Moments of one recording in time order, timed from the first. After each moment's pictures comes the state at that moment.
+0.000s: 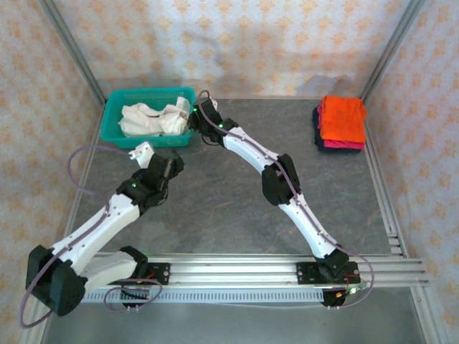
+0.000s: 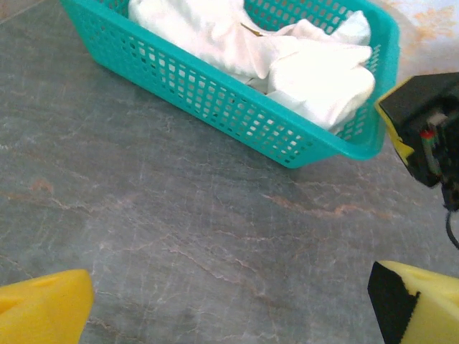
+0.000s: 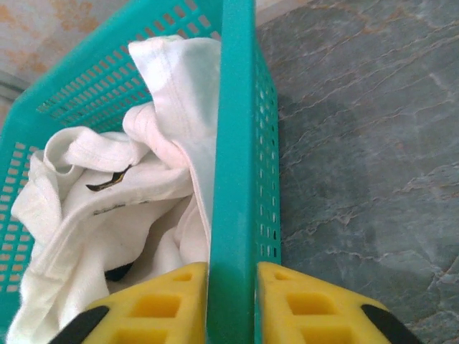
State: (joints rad) left arm -0.44 1.09 0.82 -0.51 -0.62 -0.90; right arm 0.71 2.65 2.52 -0.45 0.05 0.83
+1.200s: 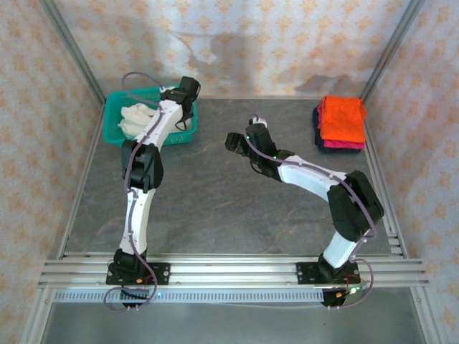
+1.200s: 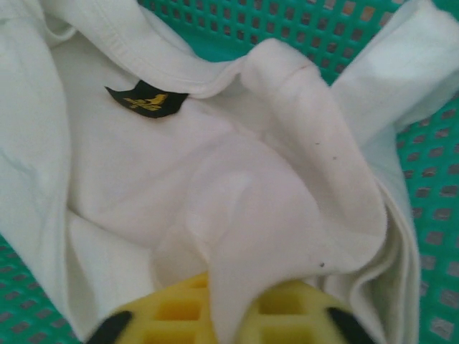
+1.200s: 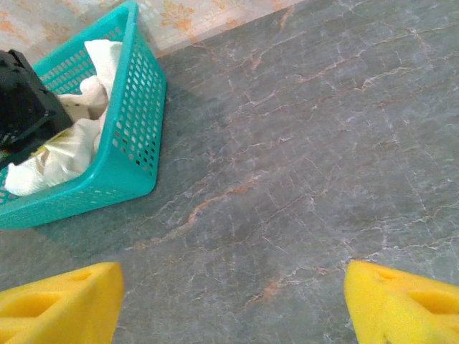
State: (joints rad) left arm -0.19 2.40 2.30 -1.02 -0.52 -0.70; right arm 0.63 1.69 1.14 0.01 0.14 0.67
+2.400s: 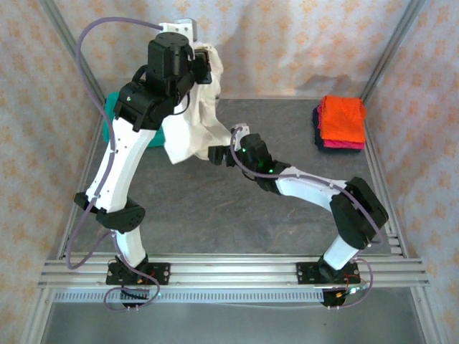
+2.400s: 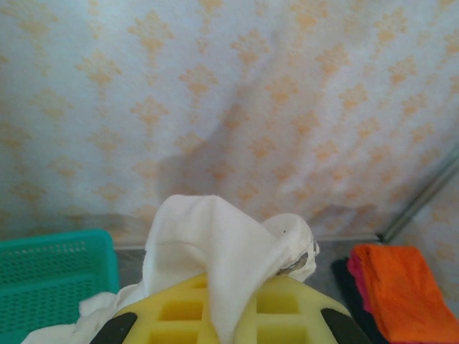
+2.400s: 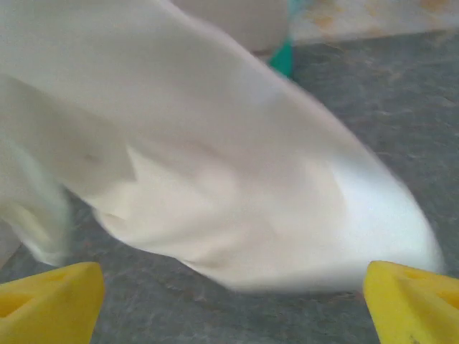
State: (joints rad) left arm -0.54 1.82 2.55 -0.98 -0.34 -0.33; right arm 0.75 1.63 1.02 0.27 0.01 0.43
